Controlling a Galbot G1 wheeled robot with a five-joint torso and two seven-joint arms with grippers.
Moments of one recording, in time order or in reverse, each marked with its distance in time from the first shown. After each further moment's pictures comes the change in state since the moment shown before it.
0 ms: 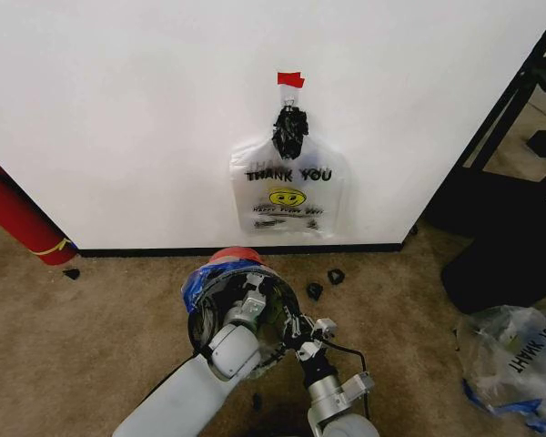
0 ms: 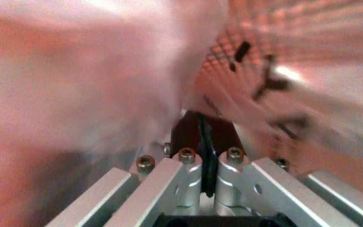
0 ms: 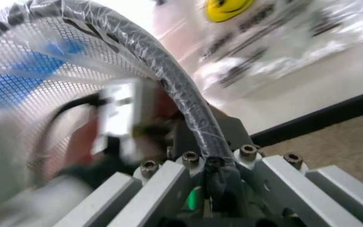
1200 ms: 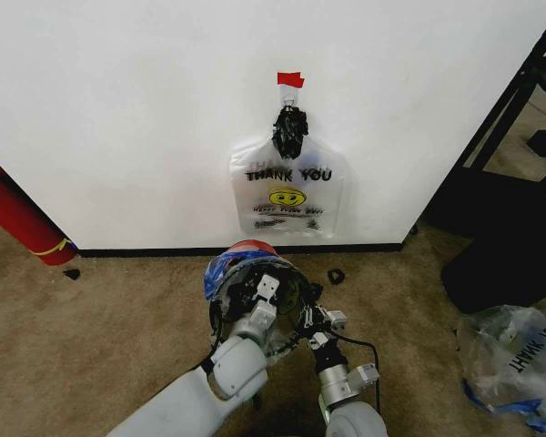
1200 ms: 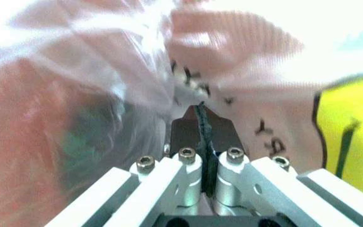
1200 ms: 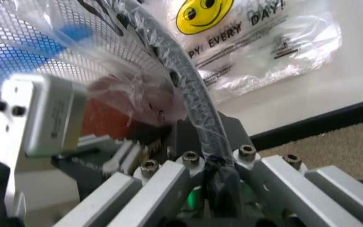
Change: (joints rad) left arm 0.035 0.019 0.088 -0.127 -0.060 0.095 -0.070; right arm 0.019 0.001 0.037 -0.029 -0.098 0.012 0.064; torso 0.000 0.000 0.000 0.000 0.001
